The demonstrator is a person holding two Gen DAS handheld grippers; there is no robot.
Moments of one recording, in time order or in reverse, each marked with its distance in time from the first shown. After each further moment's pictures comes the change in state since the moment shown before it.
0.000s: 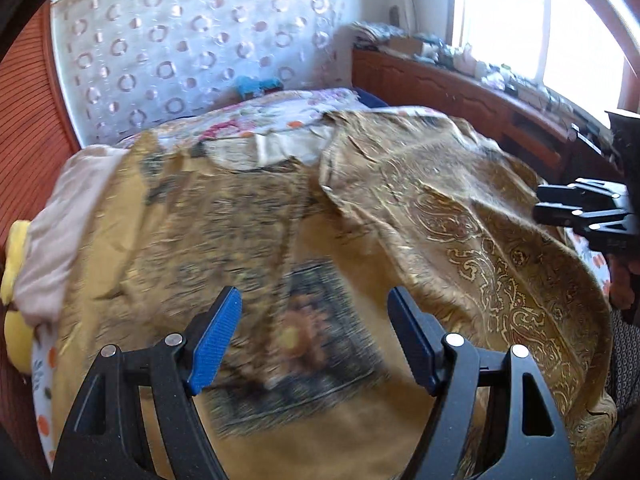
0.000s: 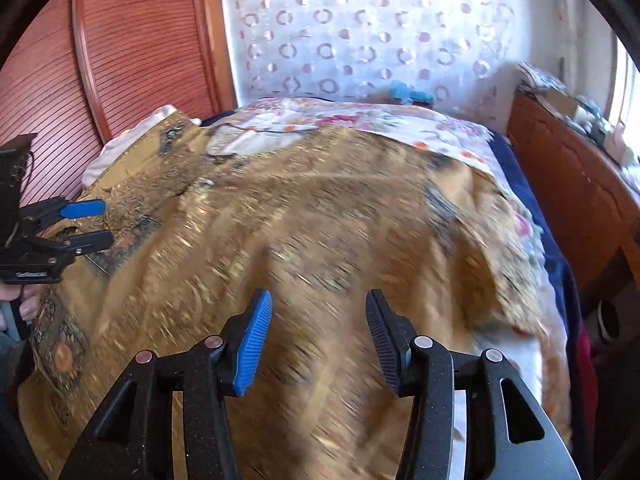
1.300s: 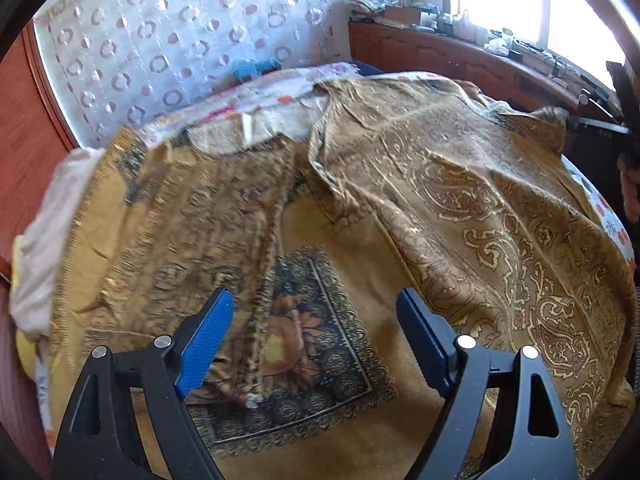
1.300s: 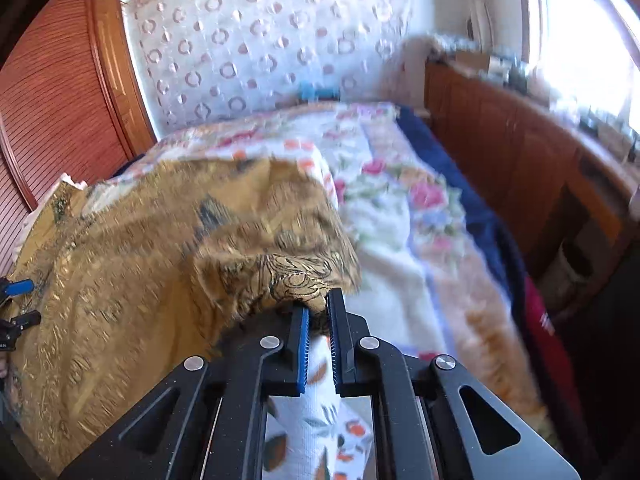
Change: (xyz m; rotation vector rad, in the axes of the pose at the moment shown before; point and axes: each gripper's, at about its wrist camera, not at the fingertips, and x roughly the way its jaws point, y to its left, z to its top) left arm 0.014 -0.012 0.002 0.061 0.063 0.075; right arm -0.030 -0.137 -0.003 0.213 -0.055 -0.198
